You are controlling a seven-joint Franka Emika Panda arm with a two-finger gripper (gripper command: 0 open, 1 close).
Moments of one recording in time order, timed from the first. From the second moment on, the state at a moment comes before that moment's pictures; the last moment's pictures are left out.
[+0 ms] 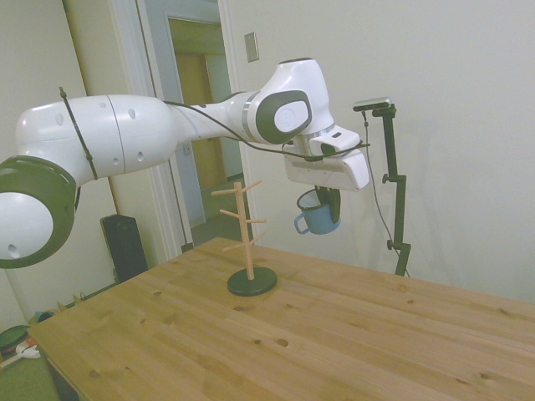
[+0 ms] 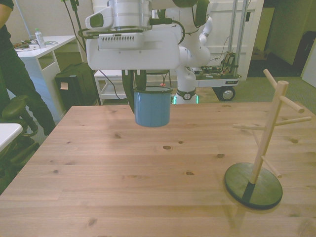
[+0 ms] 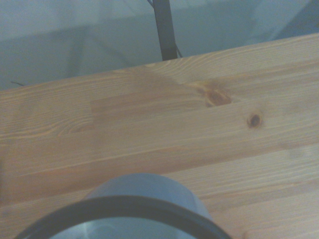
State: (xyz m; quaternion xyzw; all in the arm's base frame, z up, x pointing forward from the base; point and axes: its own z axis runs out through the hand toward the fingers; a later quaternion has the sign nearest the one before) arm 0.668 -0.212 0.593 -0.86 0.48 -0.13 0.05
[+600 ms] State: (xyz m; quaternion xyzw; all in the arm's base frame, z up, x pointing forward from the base) arm 0.668 -0.156 0.588 -0.87 0.46 -0.15 0.06
